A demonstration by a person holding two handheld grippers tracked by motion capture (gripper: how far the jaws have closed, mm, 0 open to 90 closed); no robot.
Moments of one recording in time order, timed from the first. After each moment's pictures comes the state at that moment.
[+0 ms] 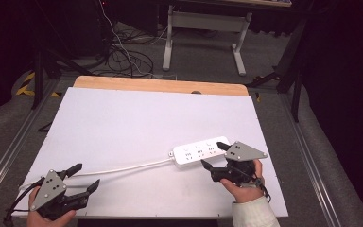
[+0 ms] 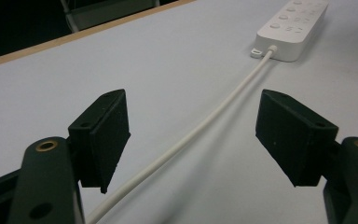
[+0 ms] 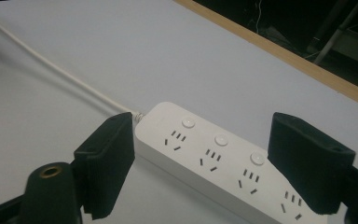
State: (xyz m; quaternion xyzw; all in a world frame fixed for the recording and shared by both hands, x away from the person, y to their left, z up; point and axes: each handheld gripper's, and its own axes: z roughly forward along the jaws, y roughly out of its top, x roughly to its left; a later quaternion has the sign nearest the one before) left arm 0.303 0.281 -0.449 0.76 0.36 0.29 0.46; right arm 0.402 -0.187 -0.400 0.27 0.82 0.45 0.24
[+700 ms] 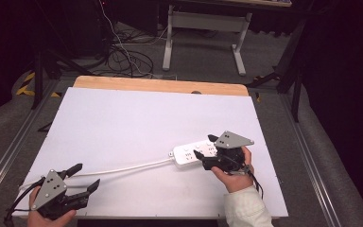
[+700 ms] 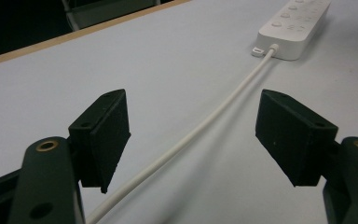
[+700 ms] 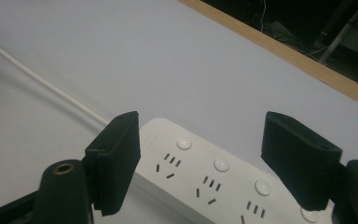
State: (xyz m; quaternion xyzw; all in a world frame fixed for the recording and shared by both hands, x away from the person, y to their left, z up) left arm 0.303 0.281 -0.450 0.76 0.37 0.29 0.46; right arm 0.432 -0.167 -0.403 0.27 0.82 0.44 0.23
